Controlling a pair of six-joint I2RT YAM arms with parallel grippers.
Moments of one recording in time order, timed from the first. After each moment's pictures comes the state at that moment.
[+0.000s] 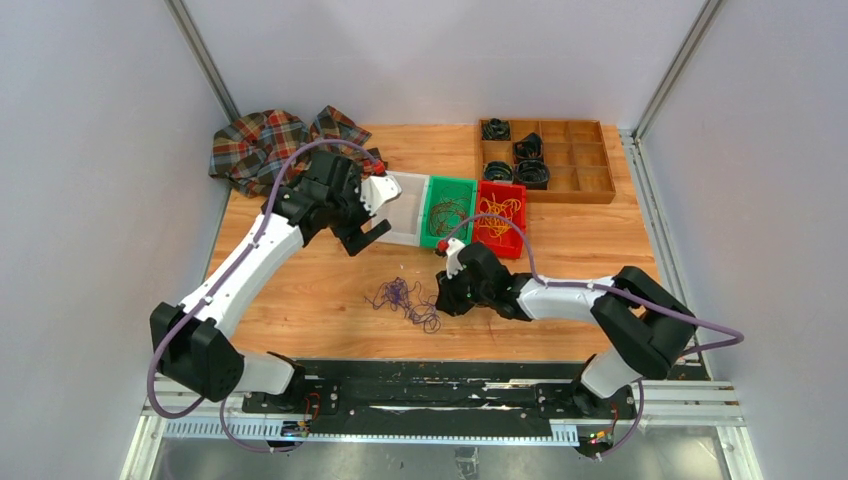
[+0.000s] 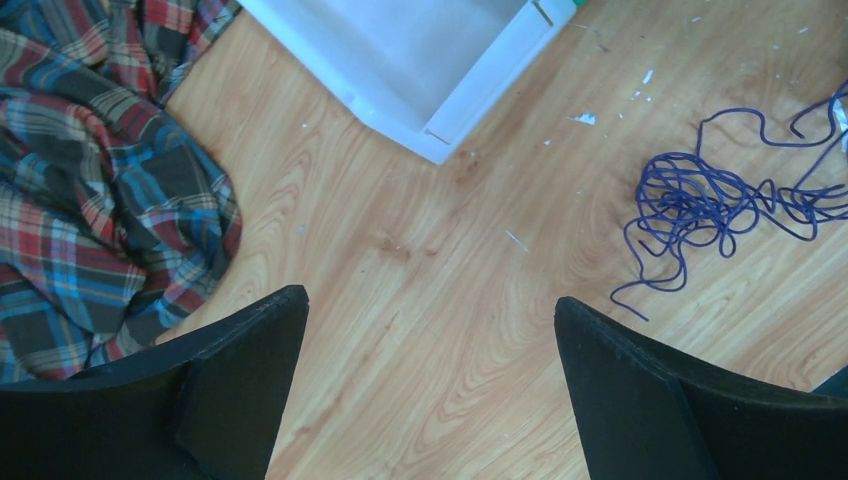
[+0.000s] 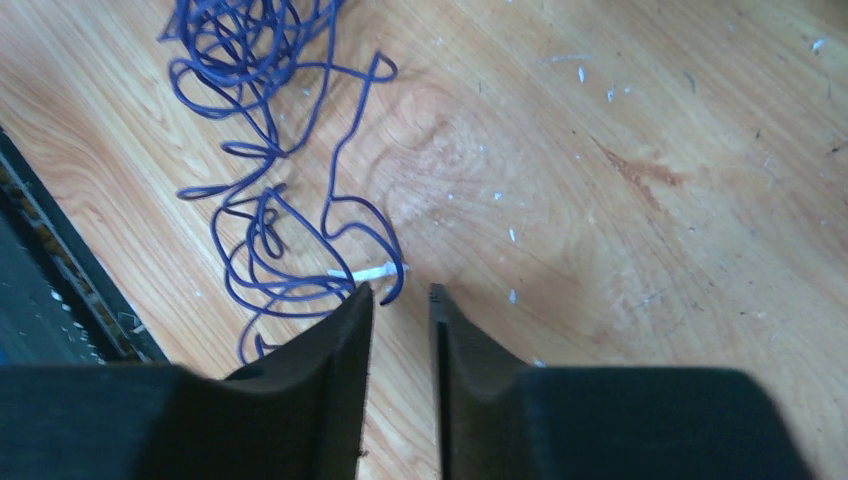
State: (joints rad) left arm -0.41 1.35 1.24 -0.78 0.13 0.62; right arm 0.84 1.55 0.63 0.17 -0.22 0.24
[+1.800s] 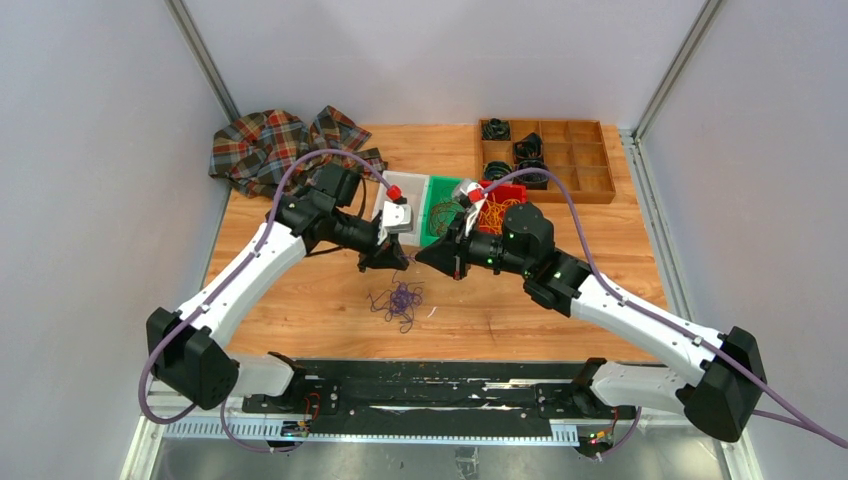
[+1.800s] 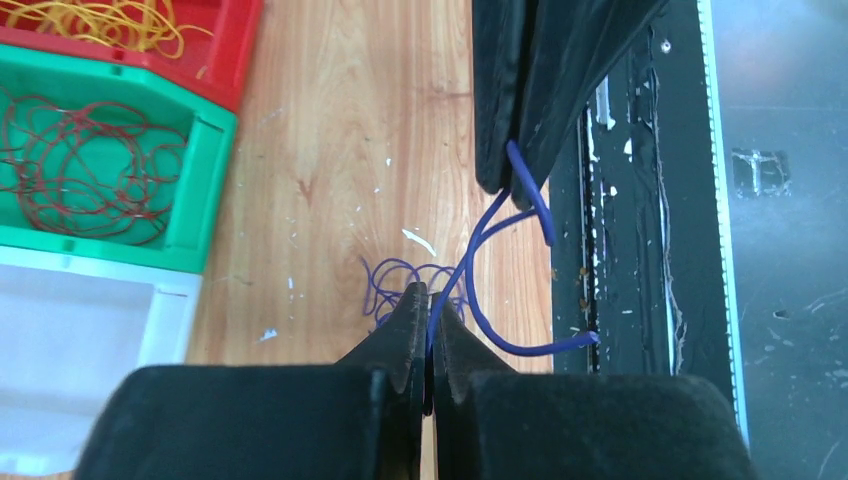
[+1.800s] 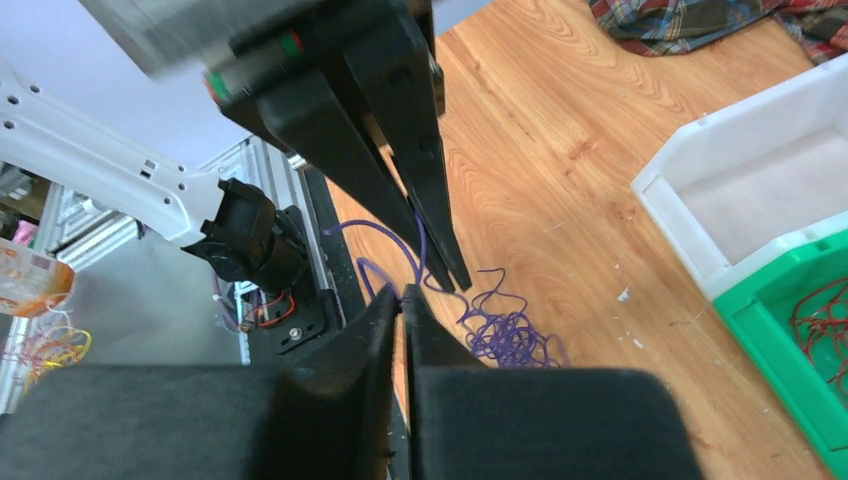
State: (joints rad) left arm -0.48 1.32 1.20 -0.86 0.90 0.76; right arm 0.84 1.14 0.88 0.11 -0.42 0.31
